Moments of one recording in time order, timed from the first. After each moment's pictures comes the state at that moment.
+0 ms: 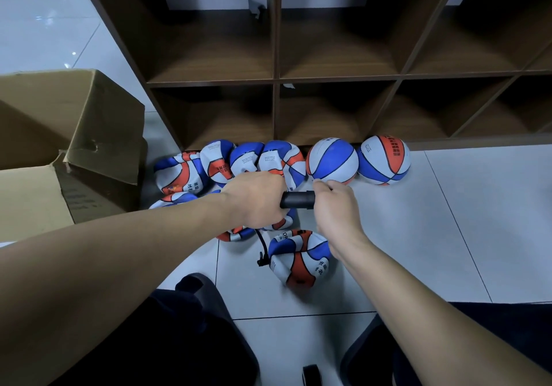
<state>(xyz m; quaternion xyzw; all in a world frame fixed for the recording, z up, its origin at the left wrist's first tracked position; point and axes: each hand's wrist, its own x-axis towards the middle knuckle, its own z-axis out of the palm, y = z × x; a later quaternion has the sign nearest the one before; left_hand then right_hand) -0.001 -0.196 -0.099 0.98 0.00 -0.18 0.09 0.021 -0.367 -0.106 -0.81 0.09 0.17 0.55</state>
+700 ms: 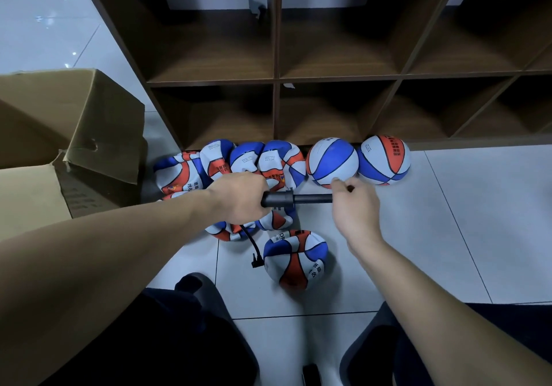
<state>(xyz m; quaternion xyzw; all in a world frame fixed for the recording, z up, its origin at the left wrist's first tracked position) -0.006 -0.167 -0.106 0.97 0.01 -0.23 0.10 0.038 -0.395 -0.119 -0.86 0.07 0.09 0.50</state>
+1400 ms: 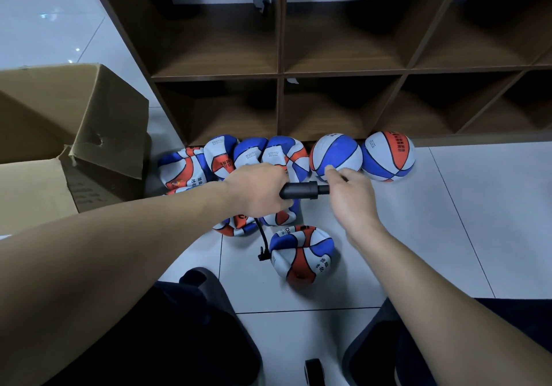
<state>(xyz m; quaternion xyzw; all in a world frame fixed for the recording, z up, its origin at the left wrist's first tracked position) 0.003 -0.186 -0.101 0.98 -0.03 -0.18 0.11 0.039 -0.382 -0.110 -0.84 0.05 0.14 0.53</state>
